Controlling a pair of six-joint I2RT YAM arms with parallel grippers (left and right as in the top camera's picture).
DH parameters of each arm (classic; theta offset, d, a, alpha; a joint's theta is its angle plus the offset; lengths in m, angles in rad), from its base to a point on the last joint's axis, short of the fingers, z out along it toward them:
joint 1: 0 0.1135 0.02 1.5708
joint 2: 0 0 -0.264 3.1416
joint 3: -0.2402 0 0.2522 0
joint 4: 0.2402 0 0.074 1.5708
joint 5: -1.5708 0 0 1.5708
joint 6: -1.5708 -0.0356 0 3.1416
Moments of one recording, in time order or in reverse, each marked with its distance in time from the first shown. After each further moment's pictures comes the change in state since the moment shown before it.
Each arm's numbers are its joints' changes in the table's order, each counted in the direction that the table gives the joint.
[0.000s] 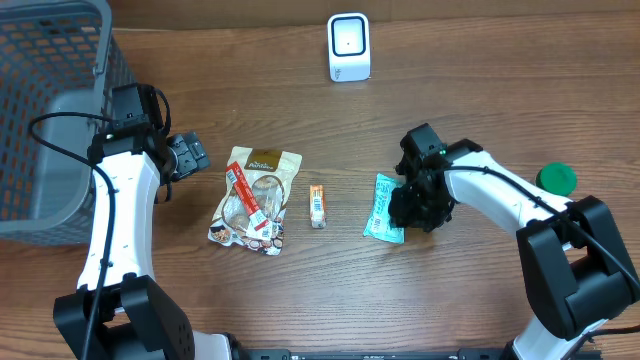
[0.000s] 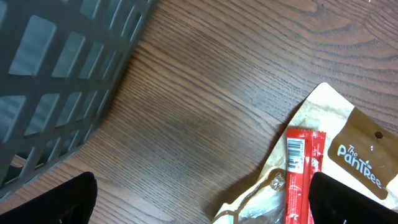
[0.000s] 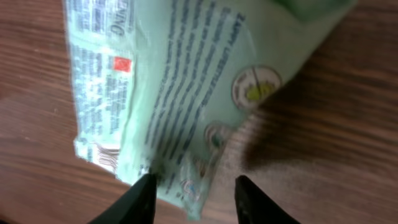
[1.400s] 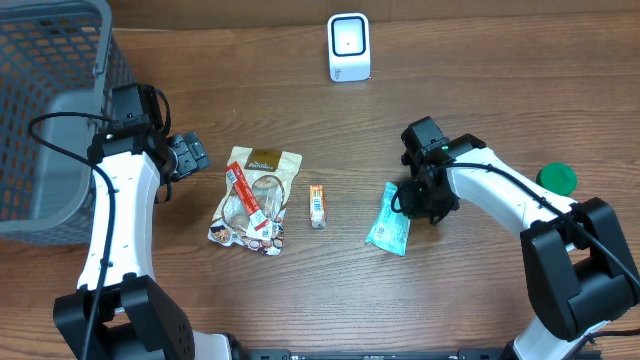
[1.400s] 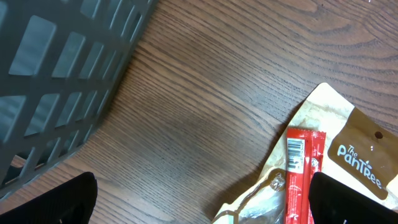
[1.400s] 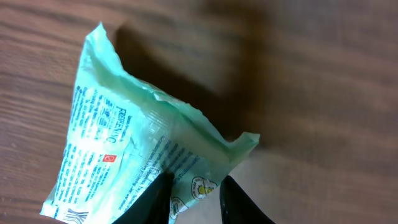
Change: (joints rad) left arm 0.000 0.000 0.000 0.000 0.000 0.000; right arm -0.011 0.006 -0.006 -0.015 -0.175 0.036
